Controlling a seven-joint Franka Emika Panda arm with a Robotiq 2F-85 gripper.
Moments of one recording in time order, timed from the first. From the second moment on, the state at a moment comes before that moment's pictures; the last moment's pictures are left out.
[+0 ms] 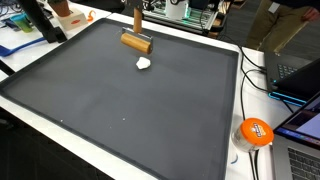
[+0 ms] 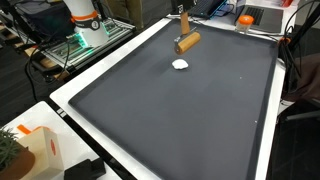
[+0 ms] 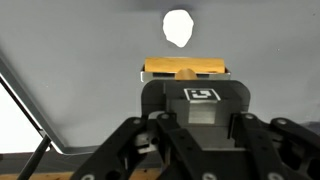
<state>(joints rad) -0.02 -0.22 0.16 -2.38 -0.11 2.46 0.31</state>
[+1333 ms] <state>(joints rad) -0.01 -0.04 0.07 -2.08 0.02 2.14 0.21</state>
